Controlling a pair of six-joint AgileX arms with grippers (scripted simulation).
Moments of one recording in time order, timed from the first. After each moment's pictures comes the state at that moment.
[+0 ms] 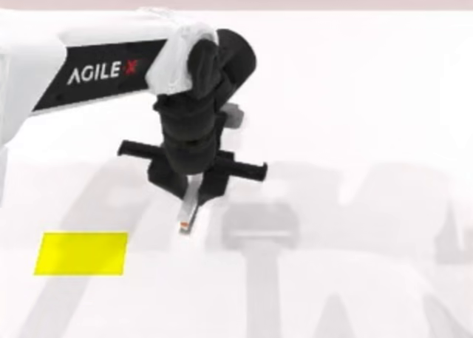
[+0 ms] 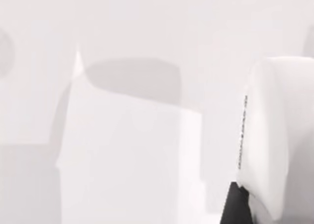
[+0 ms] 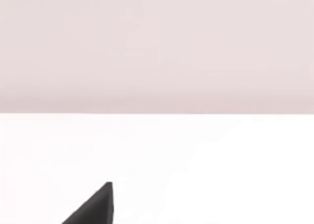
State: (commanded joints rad) left arm -0.60 2.10 1.54 -1.01 -0.01 -0.34; right arm 0.00 0.00 0.00 0.00 0.00 0.00
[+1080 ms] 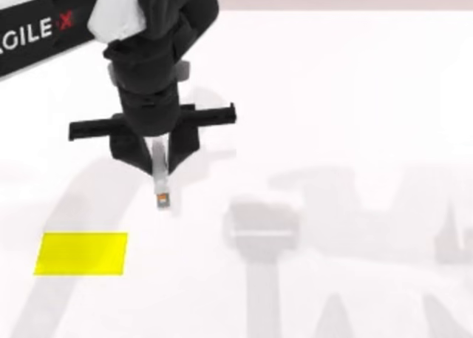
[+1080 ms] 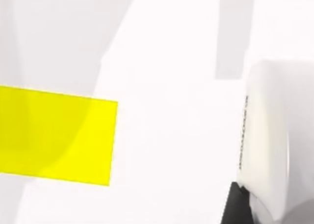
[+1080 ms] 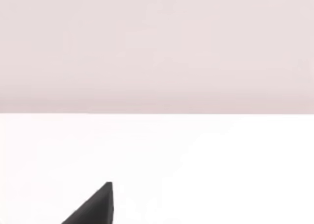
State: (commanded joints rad) left arm -0.52 1.97 1.62 -1.24 -0.01 -0.64; right arm 0.00 0.00 0.00 0.00 0.00 0.00
